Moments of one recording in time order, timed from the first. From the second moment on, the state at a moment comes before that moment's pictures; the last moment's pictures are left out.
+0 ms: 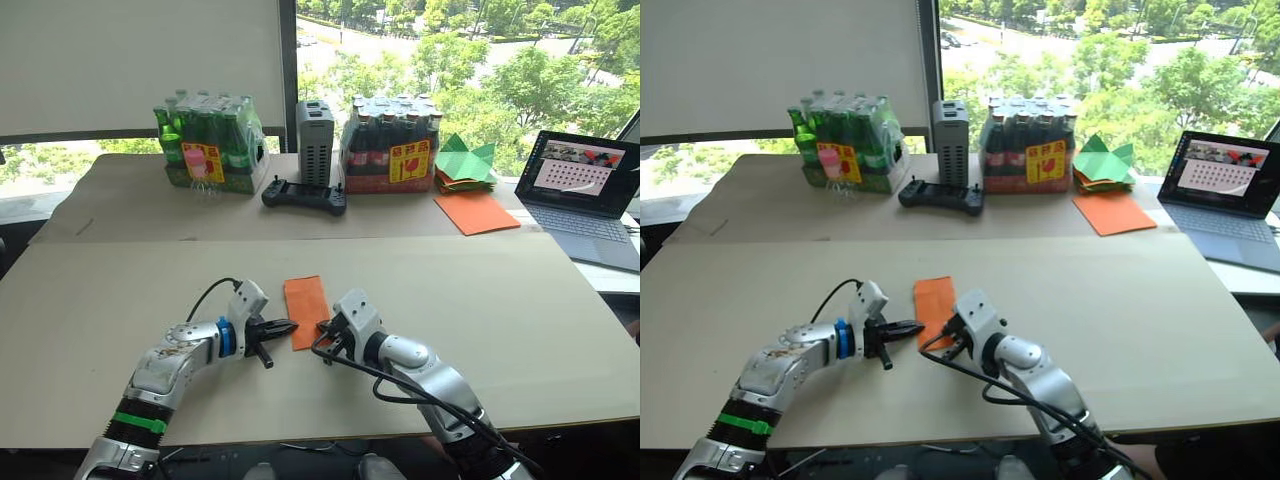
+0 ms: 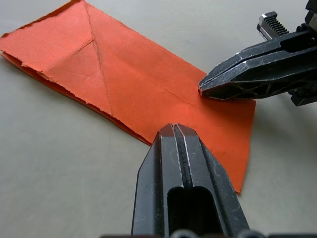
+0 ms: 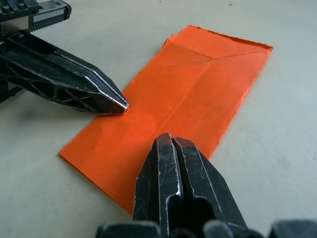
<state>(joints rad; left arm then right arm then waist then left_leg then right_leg) -0.35 0.50 -0.12 0.05 -0.38 0.56 -0.87 -0.31 -0.22 0.32 -0.27 0.11 0.69 0.40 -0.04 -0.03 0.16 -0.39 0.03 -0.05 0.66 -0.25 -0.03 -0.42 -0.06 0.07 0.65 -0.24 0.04</state>
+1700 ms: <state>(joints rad) -0.33 0.49 -0.12 0.01 -0.36 0.57 -0.84 -0.56 -0.06 0.28 0.17 0.00 0.55 0.28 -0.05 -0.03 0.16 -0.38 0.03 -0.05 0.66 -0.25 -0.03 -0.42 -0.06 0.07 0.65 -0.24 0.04</state>
